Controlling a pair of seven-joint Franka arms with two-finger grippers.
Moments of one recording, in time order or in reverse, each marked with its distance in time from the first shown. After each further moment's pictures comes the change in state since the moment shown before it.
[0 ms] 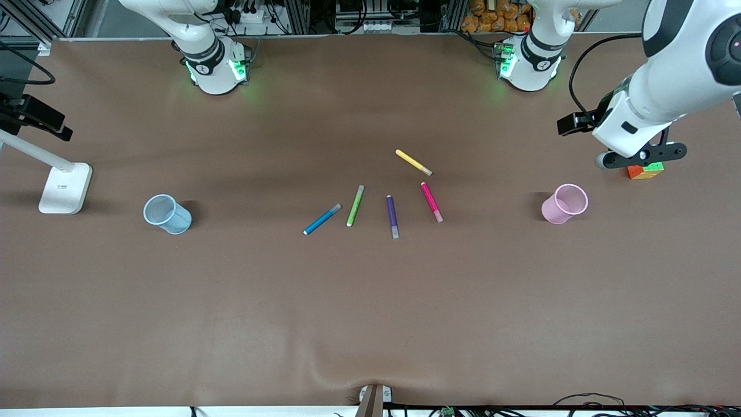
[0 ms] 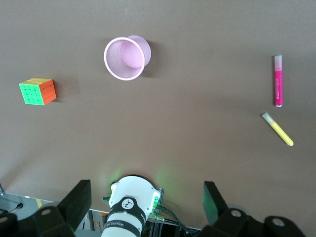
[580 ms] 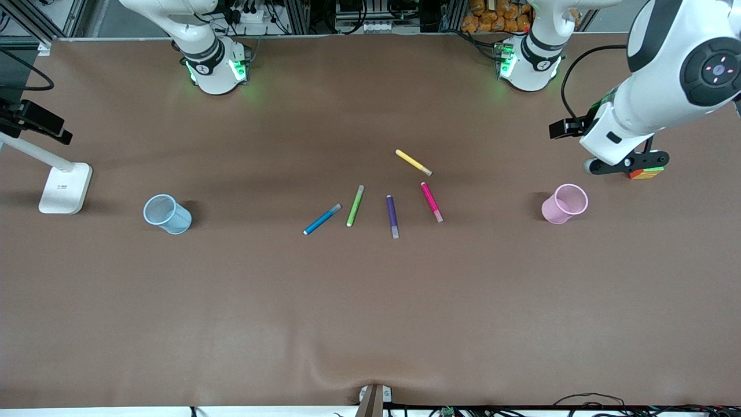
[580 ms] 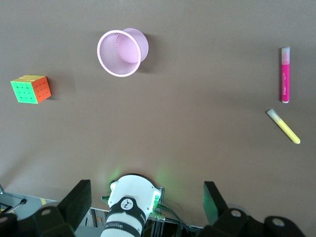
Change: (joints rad) left arm 0.001 0.003 -0.008 -0.066 -0.003 0.046 0.000; right arm -0.011 0.011 0.001 0.000 0.009 0.000 0.000
